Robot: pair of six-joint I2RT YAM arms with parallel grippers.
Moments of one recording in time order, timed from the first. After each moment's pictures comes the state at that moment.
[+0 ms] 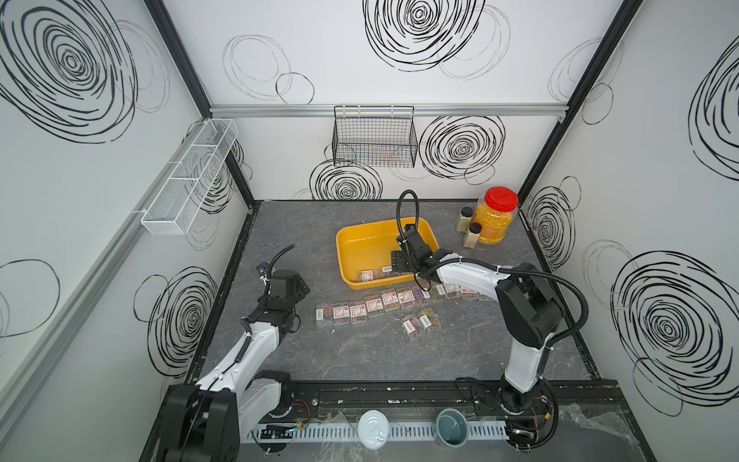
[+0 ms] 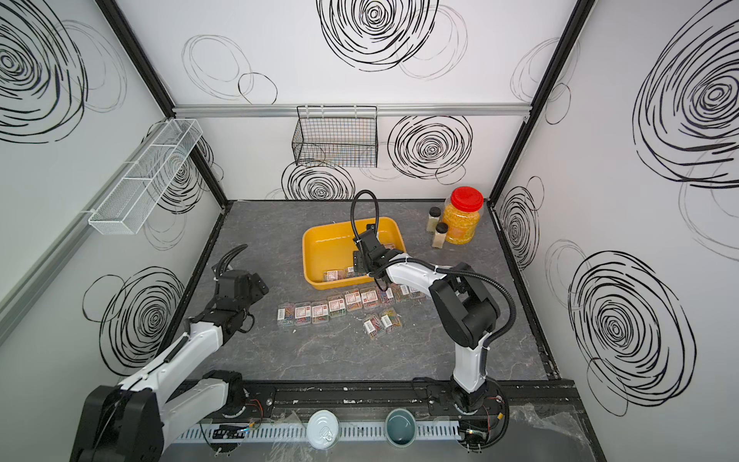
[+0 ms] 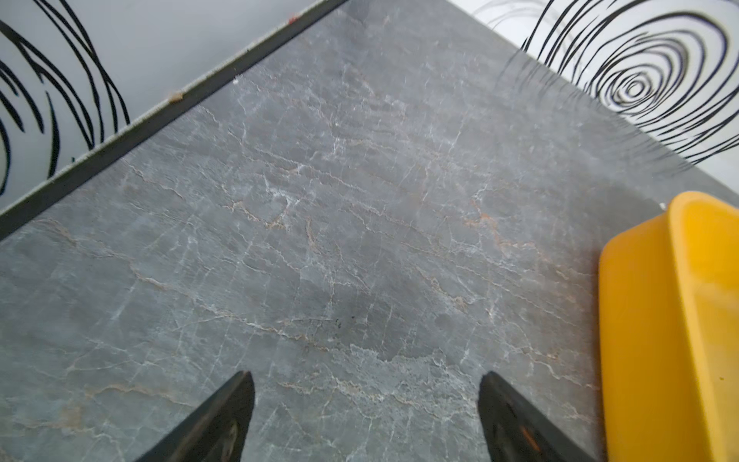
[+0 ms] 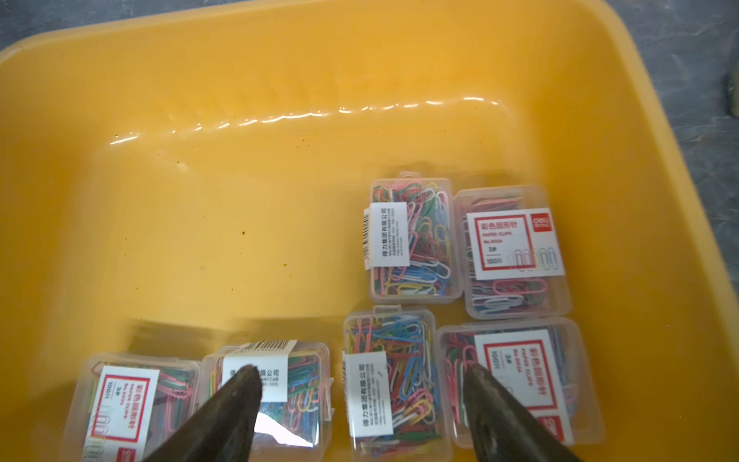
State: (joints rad) left arm -0.10 0.99 0.41 -0.12 -0.39 -0.62; right arm 0.69 1.89 1.26 -0.25 0.27 0.42
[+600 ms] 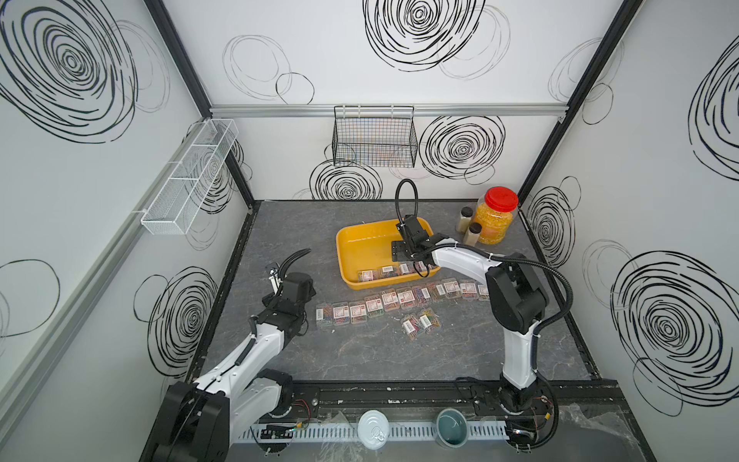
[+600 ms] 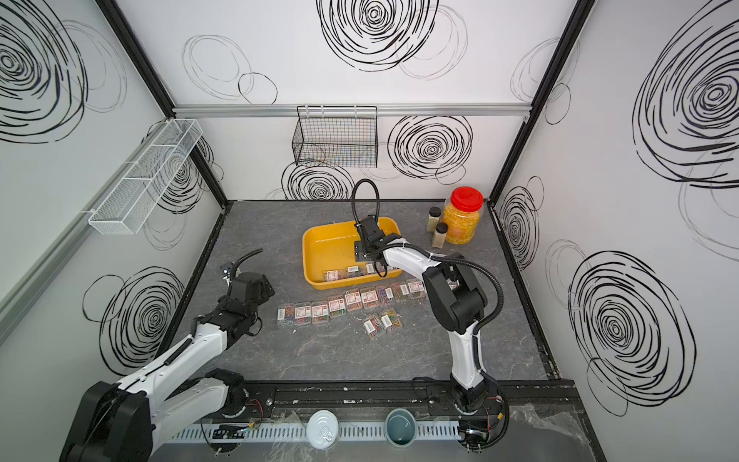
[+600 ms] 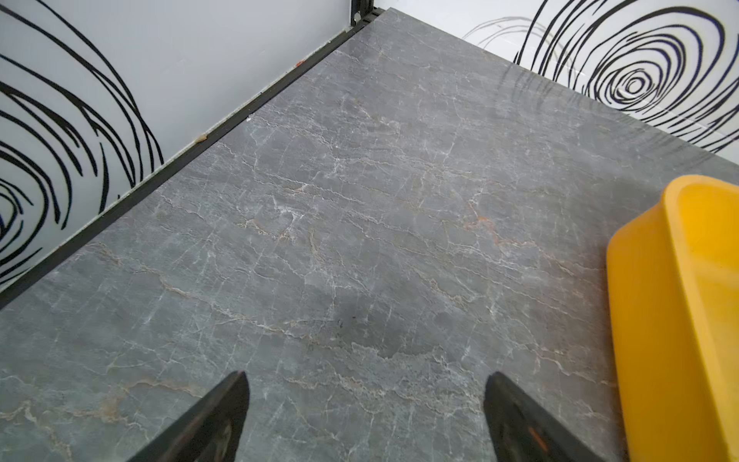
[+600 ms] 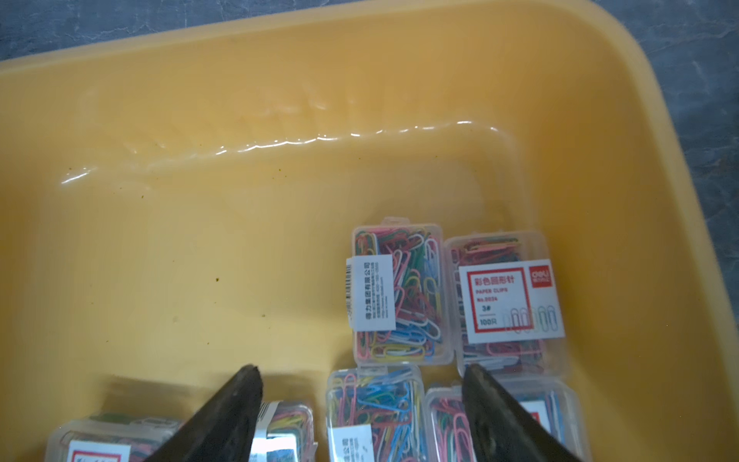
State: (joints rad) left arm -0.23 1.04 0.43 -0.14 -0.57 -0.63; right arm 0.61 2.01 1.47 -0.41 0.22 0.40
